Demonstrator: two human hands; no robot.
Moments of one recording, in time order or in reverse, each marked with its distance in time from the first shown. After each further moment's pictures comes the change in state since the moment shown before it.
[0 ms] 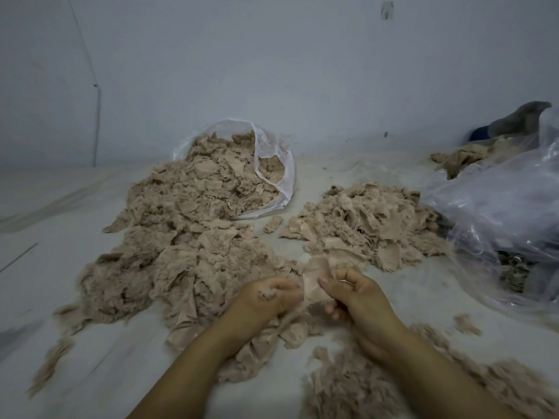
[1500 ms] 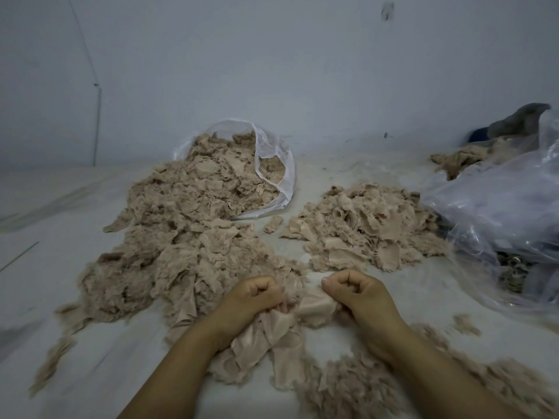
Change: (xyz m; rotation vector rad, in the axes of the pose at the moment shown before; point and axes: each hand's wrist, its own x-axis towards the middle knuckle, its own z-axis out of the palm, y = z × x) left_hand -0.003 0.006 -0.017 -0.068 -0.068 -0.067; right_hand -0.001 -0.001 -0.006 -0.144 0.060 -0.087
